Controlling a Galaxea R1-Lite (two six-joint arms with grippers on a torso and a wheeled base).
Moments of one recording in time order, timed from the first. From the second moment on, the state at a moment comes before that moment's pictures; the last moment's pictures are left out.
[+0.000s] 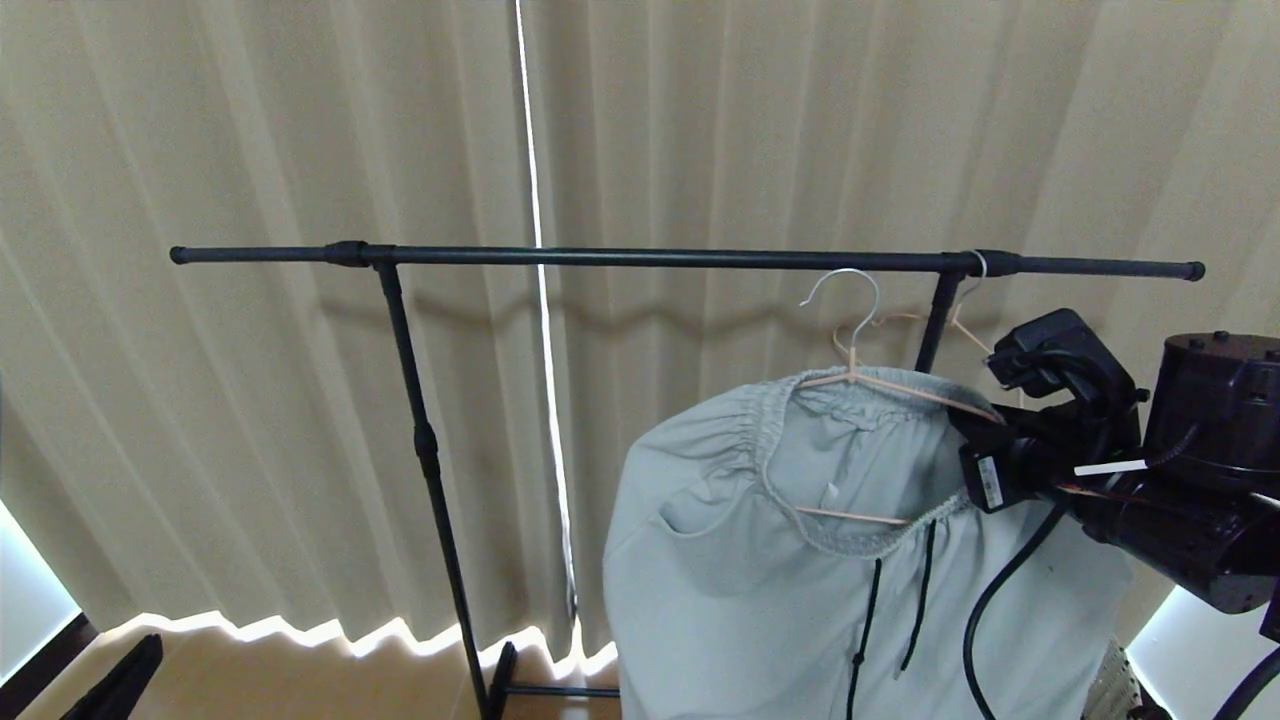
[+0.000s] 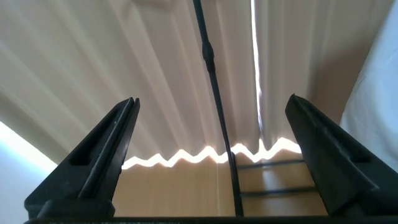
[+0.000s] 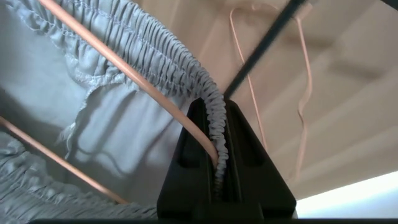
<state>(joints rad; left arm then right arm) 0.03 0.60 -0.14 -0.34 -0.03 0.28 0.36 1.55 -0.57 -0.69 -0.30 -0.23</state>
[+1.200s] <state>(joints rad) -0.04 0.48 -0.10 -0.34 -0.02 0.24 0.36 1.68 -0.77 -0.67 -0.43 -0.15</state>
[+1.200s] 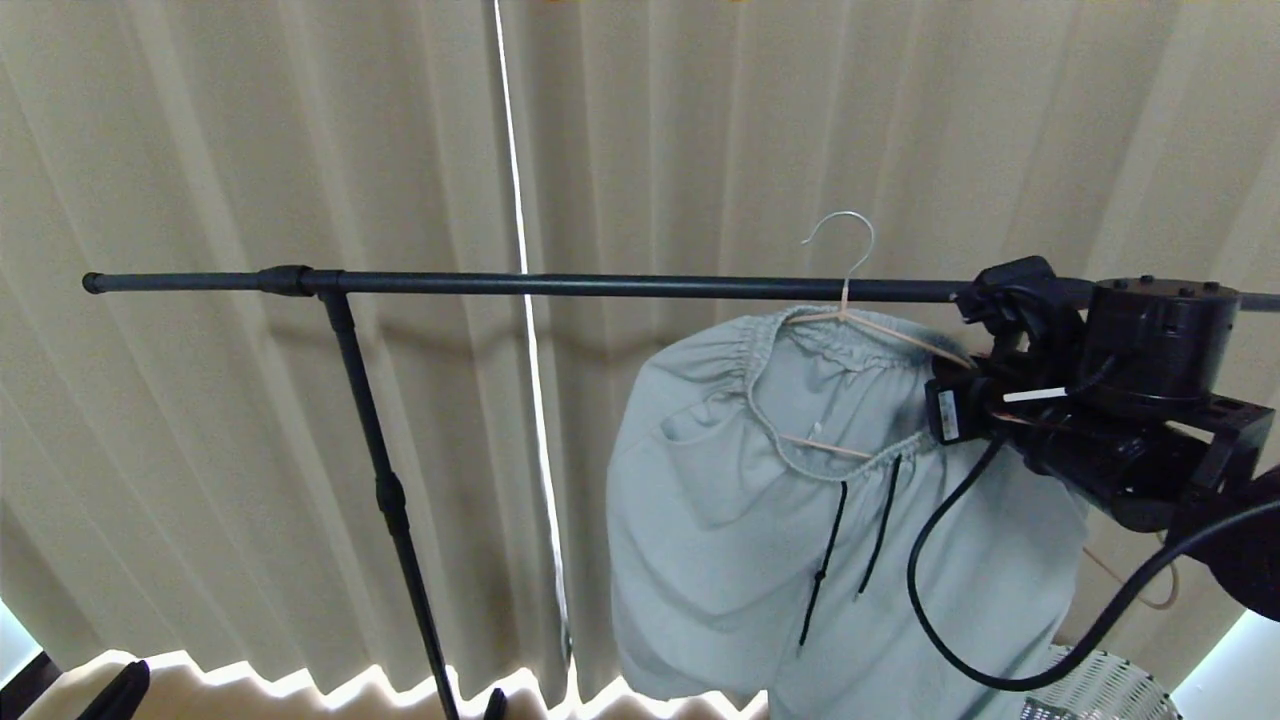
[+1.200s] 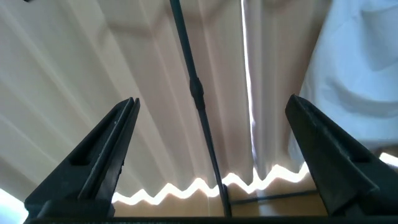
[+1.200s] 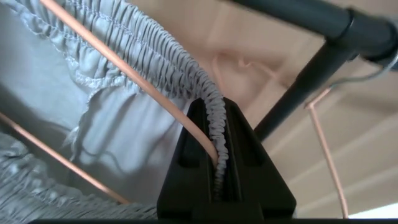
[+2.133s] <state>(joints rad) -0.04 0.43 -0.09 -0.33 -0.02 0.24 0.36 1.86 -0.91 -0.58 -0.54 -0.16</state>
